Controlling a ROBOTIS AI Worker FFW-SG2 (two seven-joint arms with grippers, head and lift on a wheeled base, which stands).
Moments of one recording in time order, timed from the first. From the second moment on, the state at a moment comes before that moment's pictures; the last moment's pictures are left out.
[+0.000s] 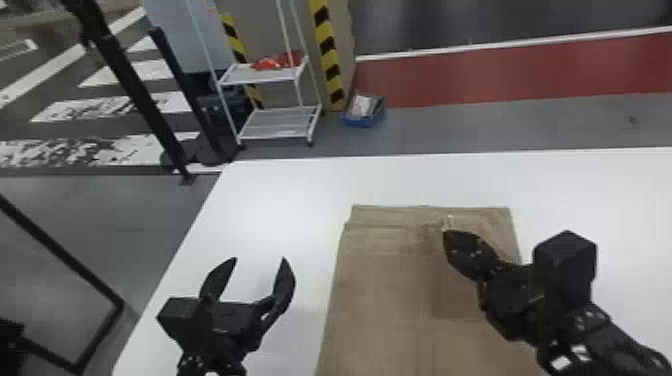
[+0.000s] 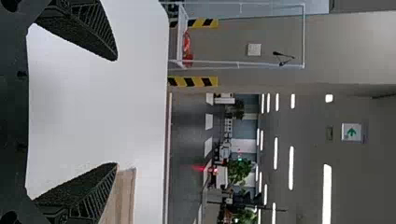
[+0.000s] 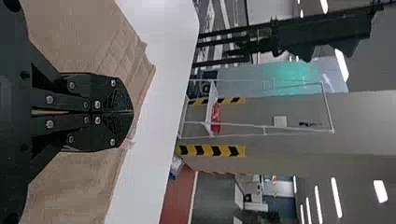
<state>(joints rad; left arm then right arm) 0.52 0.10 0.20 -1.86 0.19 -0.14 -0.09 0.21 -0.13 0.36 -1.93 -0.02 0.32 0.25</state>
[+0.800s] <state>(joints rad) 0.50 0.09 0.30 -1.88 0.26 -0.07 -0.14 0.41 -0.32 0.63 -2.19 0.15 0.37 0.28</state>
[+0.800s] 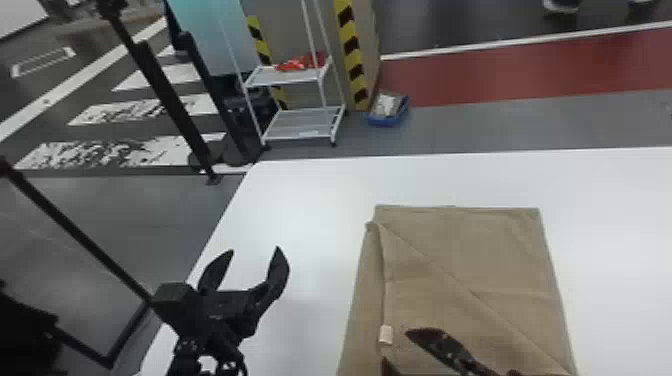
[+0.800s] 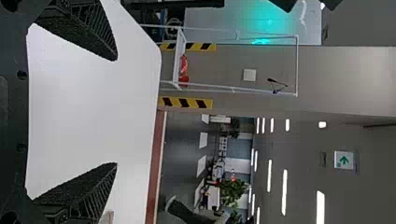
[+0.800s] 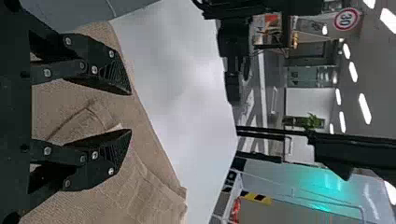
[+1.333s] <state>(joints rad) 0.54 0.07 0.34 -1.94 0.14 -0.05 -0.75 0.63 -0.17 0.06 -2.28 -0.09 0.09 0.26</state>
